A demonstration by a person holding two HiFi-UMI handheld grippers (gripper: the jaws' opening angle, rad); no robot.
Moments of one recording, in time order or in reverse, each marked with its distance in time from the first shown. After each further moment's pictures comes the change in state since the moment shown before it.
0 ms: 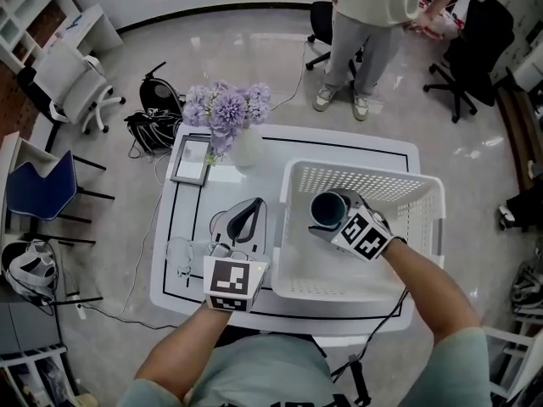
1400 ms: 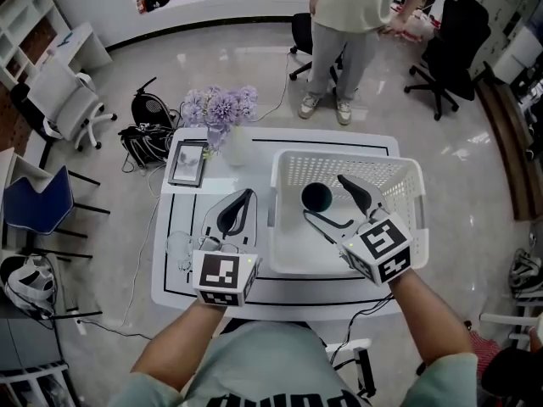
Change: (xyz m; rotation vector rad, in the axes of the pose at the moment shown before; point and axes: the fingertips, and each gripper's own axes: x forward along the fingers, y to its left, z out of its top) left arm -0.040 -0.009 0.049 0.000 -0.099 -0.019; right arm -0.150 0.021 0.114 0.241 -0.337 -0.306
